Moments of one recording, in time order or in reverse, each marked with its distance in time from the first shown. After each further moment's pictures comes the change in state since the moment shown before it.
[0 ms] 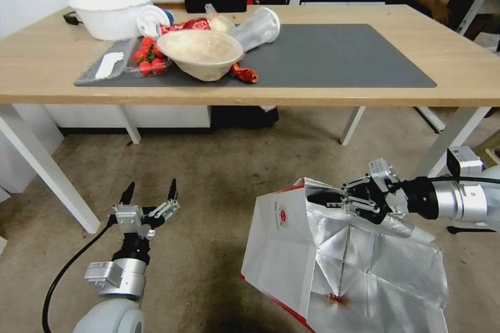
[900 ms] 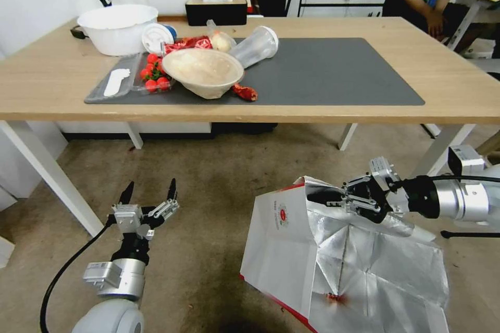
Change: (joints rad) left arm 0.002 -0.001 -0.001 -0.011 -0.002 0.007 -0.002; right arm 0.003 0.003 0.007 0.004 0.006 -0.008 -0.005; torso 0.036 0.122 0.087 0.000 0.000
